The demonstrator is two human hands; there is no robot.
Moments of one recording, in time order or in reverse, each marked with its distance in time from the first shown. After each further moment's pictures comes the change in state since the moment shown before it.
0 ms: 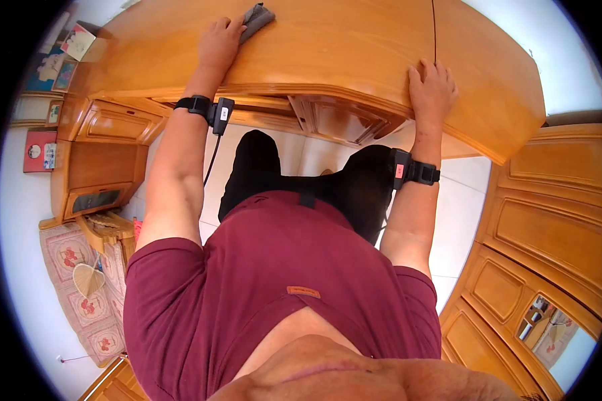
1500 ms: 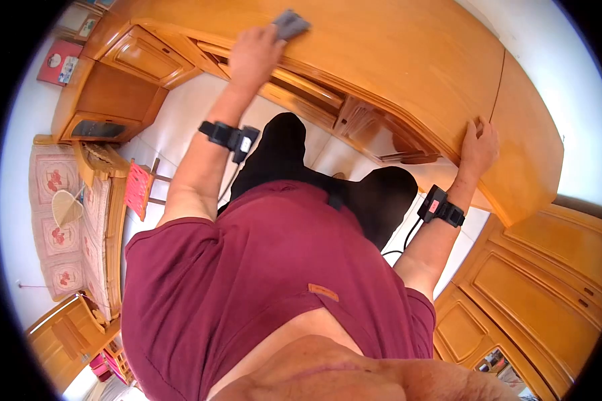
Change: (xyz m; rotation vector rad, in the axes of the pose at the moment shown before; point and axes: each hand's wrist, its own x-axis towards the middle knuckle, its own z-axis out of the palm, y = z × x) left_hand -0.102 0.007 -0.085 0.034 -0.079 -0.394; right_hand 0.005 0.006 -0.001 -0.031 -0.030 -0.057
